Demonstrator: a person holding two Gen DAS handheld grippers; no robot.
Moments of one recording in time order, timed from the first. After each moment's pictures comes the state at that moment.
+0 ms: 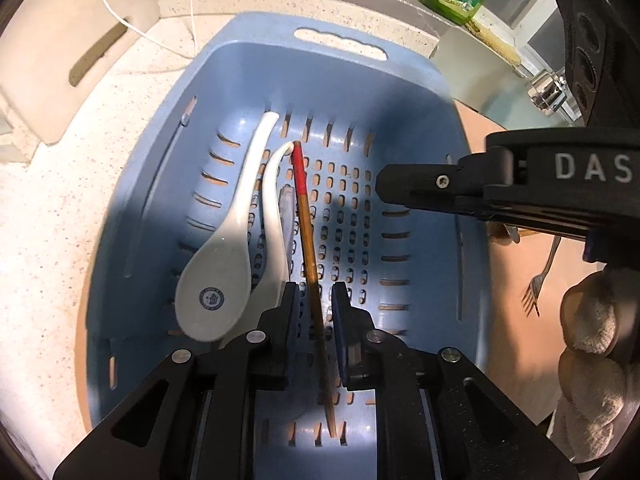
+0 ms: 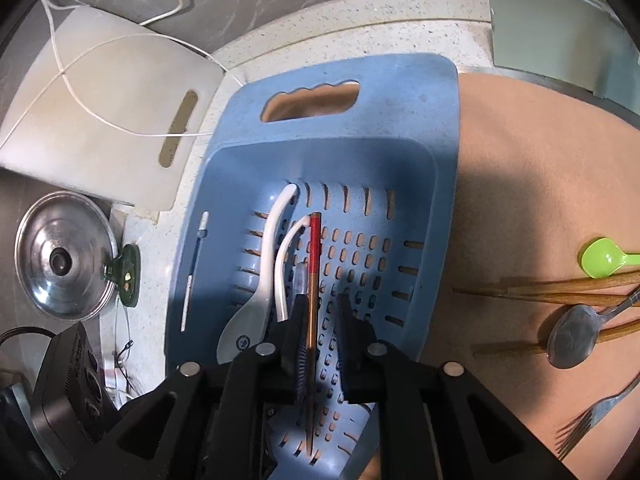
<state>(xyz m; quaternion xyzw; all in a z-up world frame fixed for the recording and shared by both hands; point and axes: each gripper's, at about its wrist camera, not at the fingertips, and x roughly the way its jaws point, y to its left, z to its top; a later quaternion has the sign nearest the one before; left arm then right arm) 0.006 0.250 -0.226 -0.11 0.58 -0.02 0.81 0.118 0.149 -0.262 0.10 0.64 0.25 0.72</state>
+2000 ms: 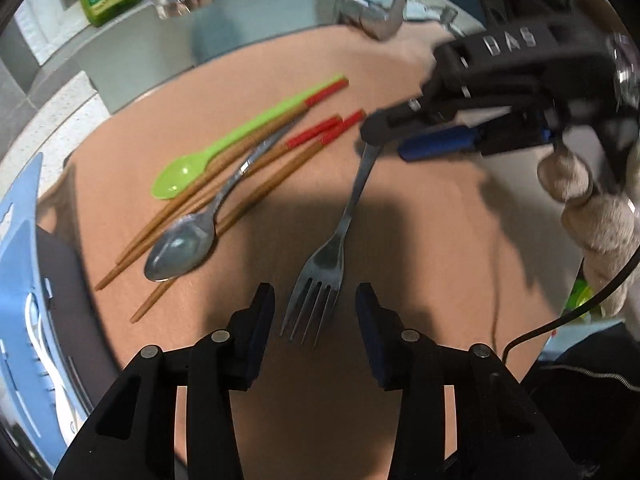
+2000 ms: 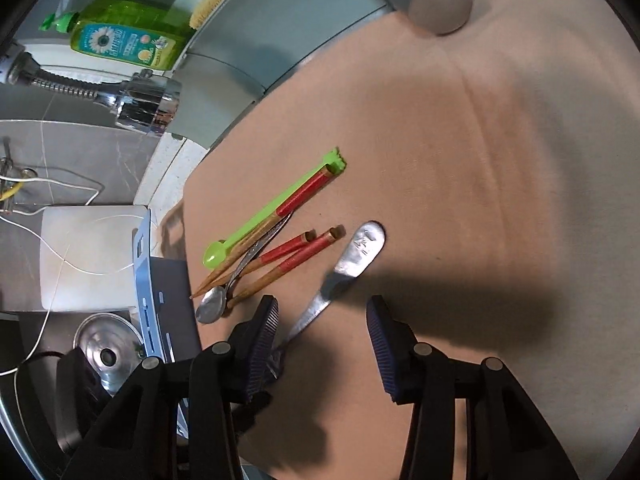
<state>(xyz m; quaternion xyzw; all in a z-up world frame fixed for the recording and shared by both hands) 0.034 0.001 -0.230 0.14 0.60 -0.25 0.75 0.099 -0.168 -0.292 0.31 0.63 0.13 0.70</state>
